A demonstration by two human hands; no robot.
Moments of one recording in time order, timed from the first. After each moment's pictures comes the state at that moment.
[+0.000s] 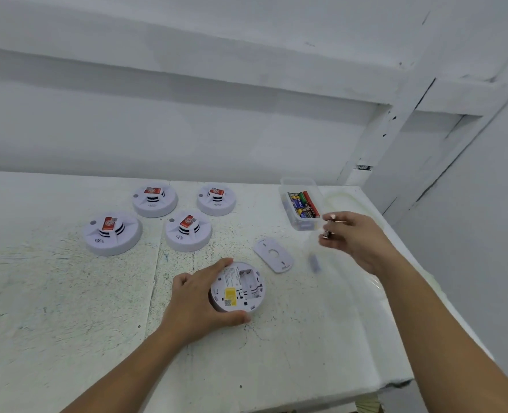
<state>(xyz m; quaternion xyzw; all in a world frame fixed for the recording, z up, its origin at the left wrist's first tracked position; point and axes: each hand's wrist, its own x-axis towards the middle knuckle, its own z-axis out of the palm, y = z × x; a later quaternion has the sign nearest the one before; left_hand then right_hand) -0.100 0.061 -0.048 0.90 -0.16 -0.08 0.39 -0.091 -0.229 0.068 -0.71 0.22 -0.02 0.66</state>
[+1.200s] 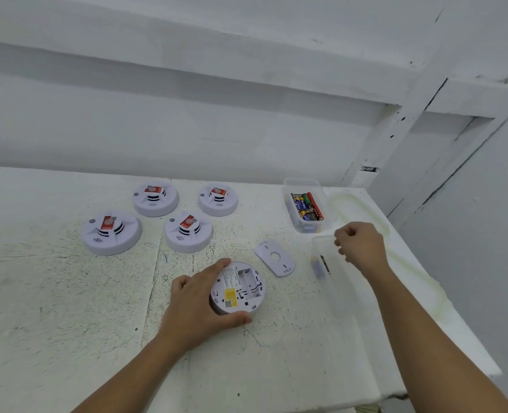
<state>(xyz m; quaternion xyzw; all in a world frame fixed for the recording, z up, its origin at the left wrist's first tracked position) -0.101 0.057 -0.049 0.91 -0.16 -0.06 0.38 -0.070 -0.256 0.021 -0.90 0.27 -0.12 0.33</state>
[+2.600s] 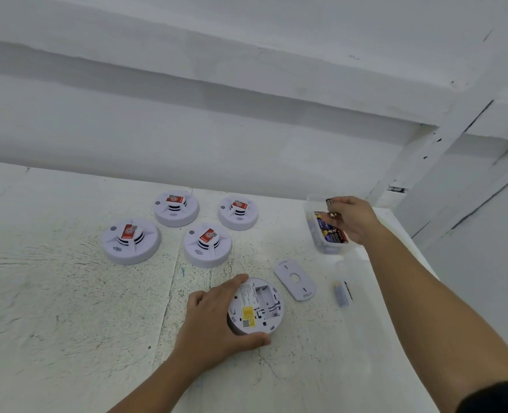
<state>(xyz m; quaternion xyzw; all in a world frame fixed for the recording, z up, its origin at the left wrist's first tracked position) -0.098 0.056 -0.036 0.92 -0.15 -0.06 0.37 0.047 -0.236 0.047 -0.70 0.25 -0.04 0.67</state>
